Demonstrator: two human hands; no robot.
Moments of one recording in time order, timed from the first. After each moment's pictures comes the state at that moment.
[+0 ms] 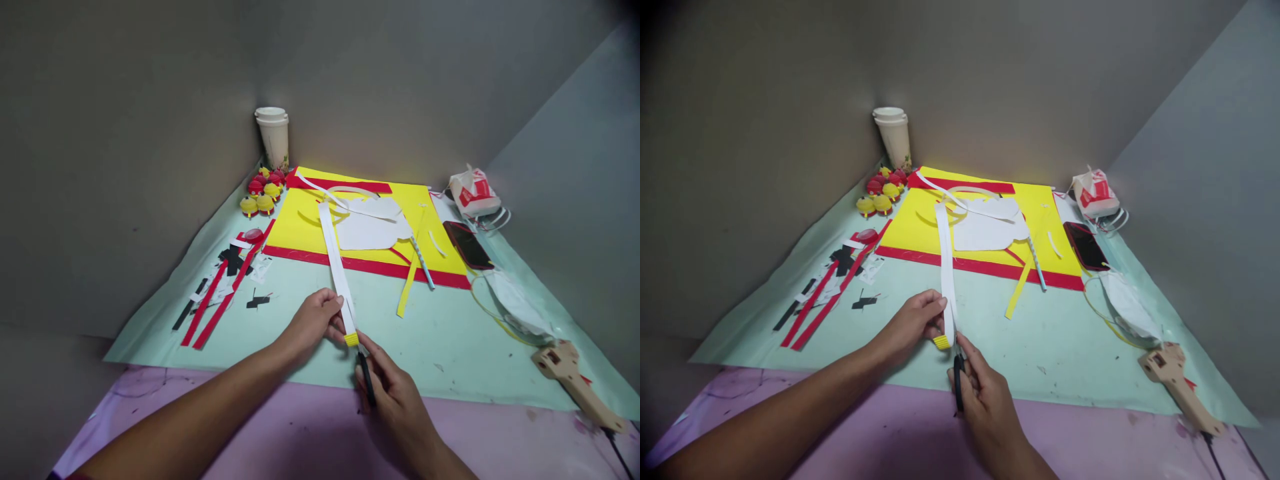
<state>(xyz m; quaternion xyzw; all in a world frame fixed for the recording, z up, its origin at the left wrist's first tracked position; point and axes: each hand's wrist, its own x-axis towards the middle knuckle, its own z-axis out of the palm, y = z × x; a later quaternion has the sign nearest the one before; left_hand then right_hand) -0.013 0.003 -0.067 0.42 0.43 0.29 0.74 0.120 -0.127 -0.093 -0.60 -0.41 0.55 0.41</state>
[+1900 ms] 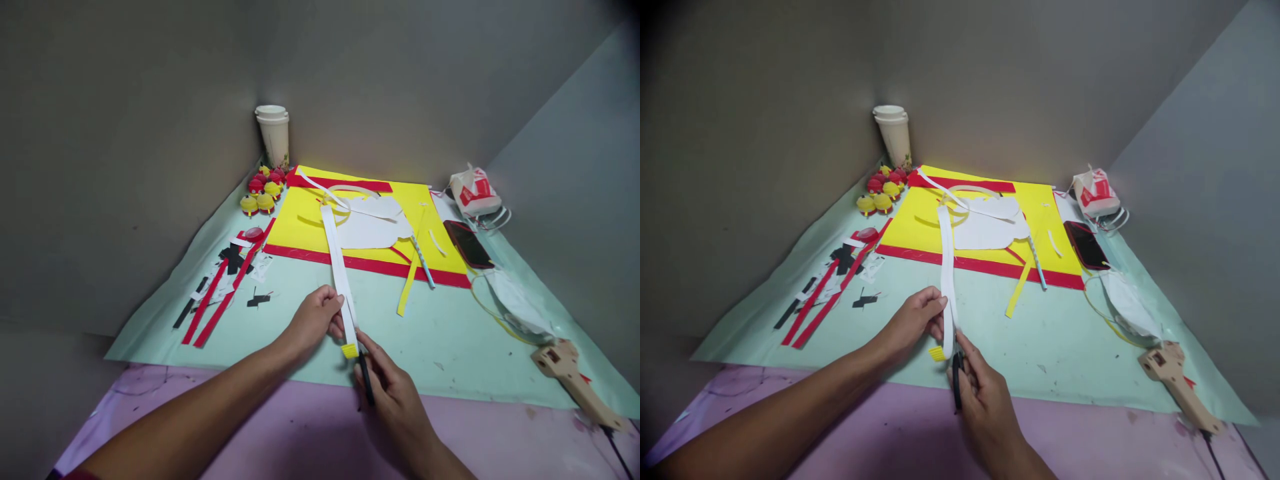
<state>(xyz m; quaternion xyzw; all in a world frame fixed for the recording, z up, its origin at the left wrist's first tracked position) -0.012 0.002 -0.068 0.45 0.43 0.30 0.72 0.118 -0.126 -0.089 -0.61 -0.42 0.52 0.42</state>
